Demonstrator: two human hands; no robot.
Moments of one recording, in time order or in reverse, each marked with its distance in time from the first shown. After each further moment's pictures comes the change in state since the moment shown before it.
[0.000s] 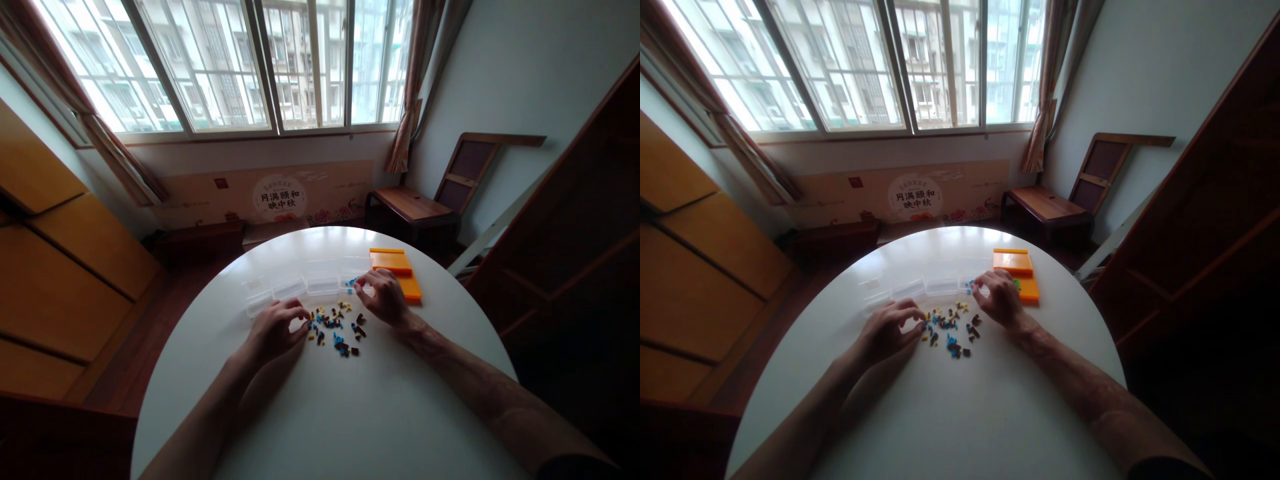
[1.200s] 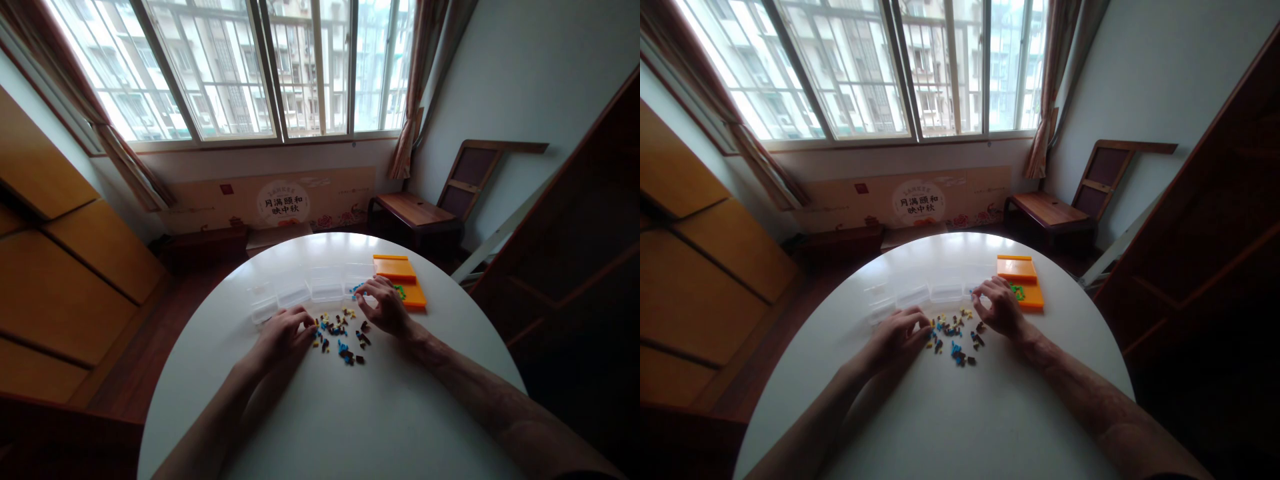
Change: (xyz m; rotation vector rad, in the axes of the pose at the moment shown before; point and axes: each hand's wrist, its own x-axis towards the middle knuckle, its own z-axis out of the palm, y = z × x) left_hand 0.000 -0.004 0.001 -0.157 -0.068 -0.066; right_hand 0.001 -0.013 0.002 0.146 -0.033 -0.067
